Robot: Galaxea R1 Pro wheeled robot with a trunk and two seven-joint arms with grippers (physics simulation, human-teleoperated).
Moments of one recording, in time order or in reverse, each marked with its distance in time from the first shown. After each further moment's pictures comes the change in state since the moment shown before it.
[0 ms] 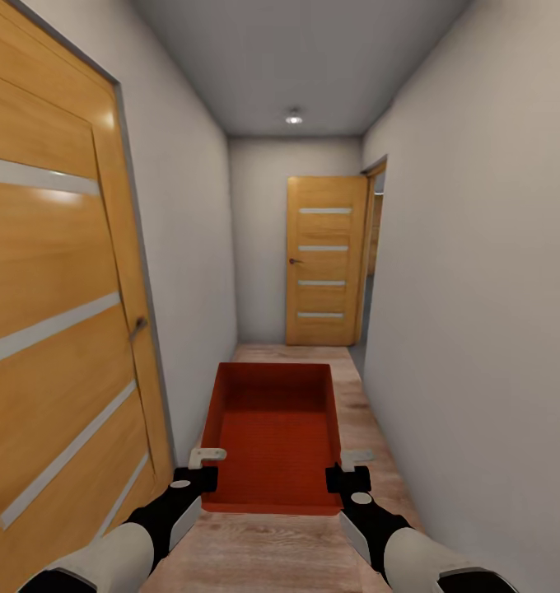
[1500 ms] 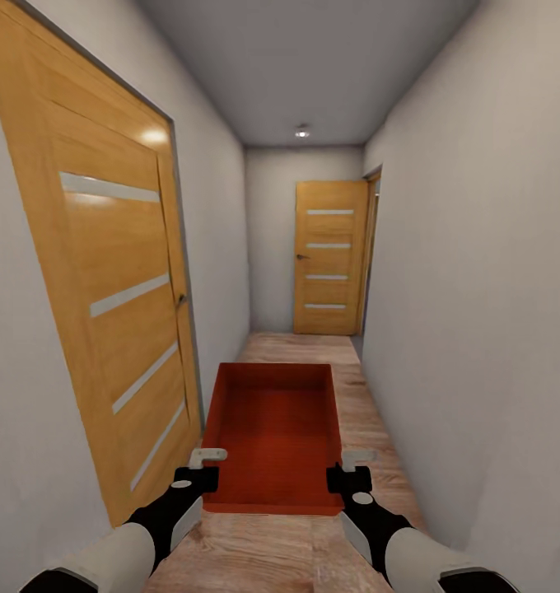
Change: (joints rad) left arm 0.000 -0.004 0.000 0.001 0.000 0.000 0.005; right arm 0.000 -0.004 -0.002 0.000 0.001 -0.001 0.006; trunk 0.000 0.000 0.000
